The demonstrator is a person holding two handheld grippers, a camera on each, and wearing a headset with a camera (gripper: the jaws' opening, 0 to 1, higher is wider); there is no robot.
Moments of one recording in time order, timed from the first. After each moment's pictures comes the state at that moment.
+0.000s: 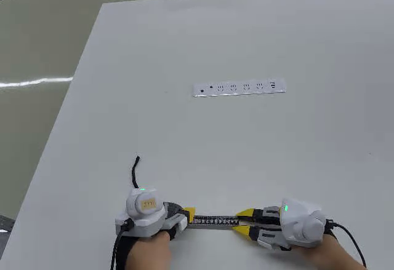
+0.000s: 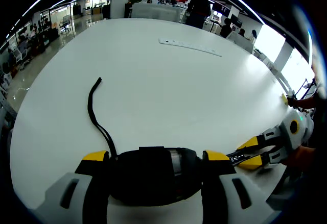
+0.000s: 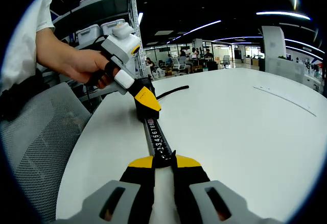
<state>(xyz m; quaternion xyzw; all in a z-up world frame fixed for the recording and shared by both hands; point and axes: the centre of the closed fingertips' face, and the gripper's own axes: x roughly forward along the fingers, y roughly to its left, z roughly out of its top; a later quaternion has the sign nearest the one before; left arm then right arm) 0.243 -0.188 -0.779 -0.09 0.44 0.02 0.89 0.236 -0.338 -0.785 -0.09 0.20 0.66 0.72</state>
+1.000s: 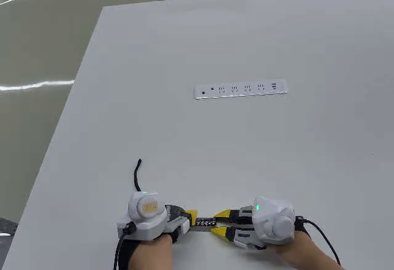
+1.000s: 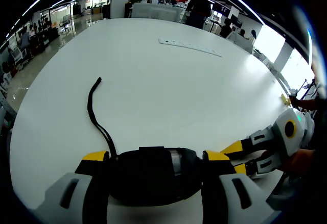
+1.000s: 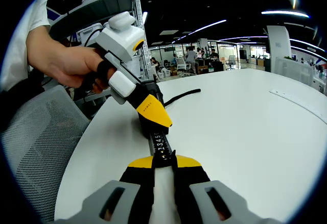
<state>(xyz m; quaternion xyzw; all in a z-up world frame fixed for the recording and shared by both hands) 0.243 -0.188 -0.778 -0.09 0.44 0.02 0.89 0.229 -0.283 -0.785 -0.09 0.20 0.68 0.70</state>
